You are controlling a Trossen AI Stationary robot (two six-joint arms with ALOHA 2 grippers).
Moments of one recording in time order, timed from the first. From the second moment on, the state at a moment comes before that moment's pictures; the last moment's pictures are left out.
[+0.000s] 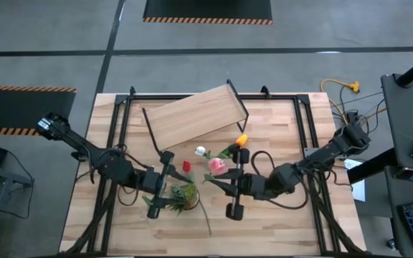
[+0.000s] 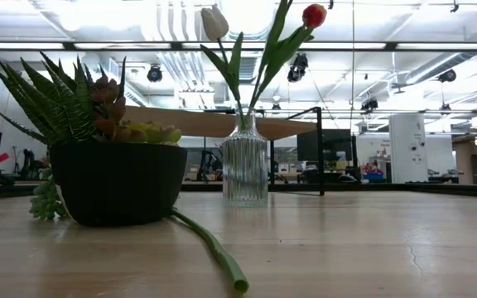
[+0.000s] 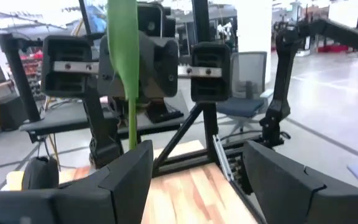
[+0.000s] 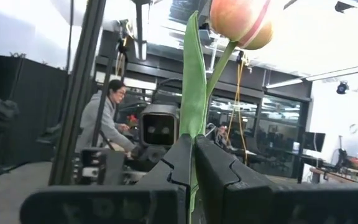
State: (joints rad) left arm -0.54 1.19 1.02 0.25 -0.32 0.11; right arm 0.50 1.64 1.20 0.91 0.51 -0.39
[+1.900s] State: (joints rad) left arm -0.47 1.19 1.02 0.36 -0.42 0.14; right arm 0.35 1.72 1.31 0.85 0.21 -0.13
